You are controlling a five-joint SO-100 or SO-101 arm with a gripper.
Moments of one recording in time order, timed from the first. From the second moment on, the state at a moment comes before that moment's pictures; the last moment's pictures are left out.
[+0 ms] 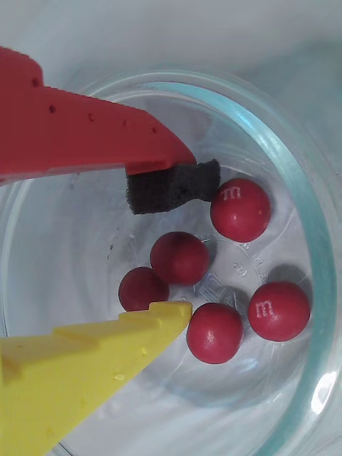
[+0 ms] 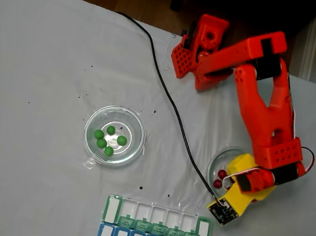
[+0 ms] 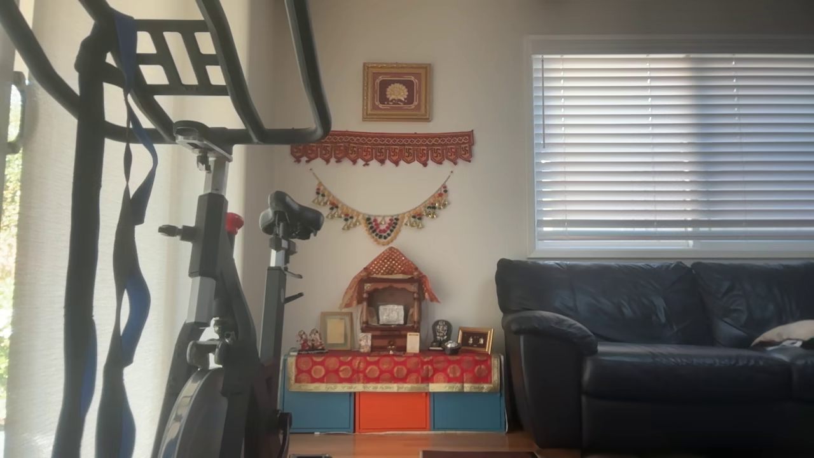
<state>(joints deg) -35.2 96.4 99.6 64.1 -20.4</state>
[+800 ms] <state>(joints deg) -36.6 94.5 101.6 60.7 -20.0</state>
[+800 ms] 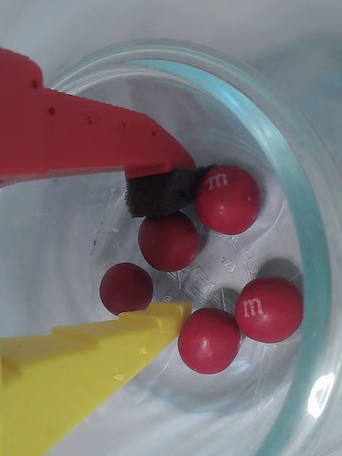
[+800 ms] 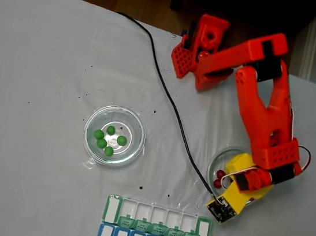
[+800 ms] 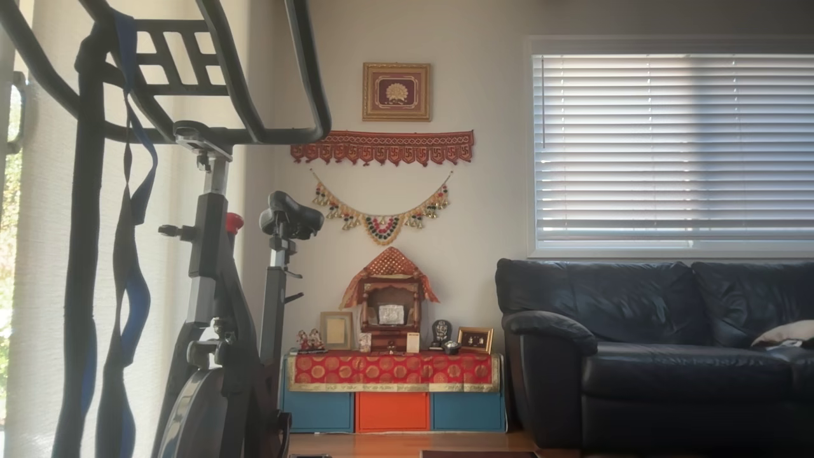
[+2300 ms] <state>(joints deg) -32.2 100.1 94.6 74.0 -17.5</state>
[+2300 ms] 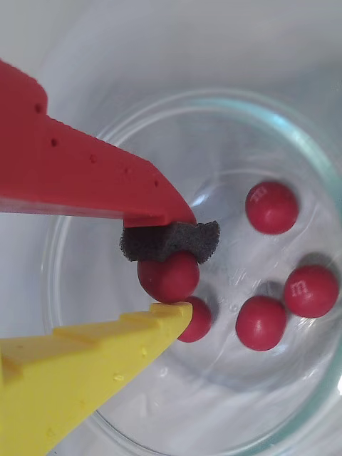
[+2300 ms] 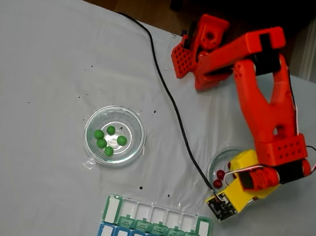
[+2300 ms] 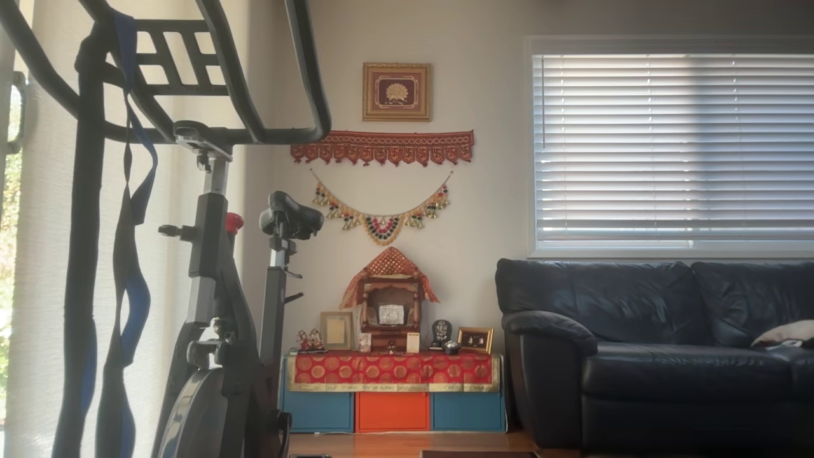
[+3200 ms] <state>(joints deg) -15.1 87.0 70.8 76.4 -15.7</state>
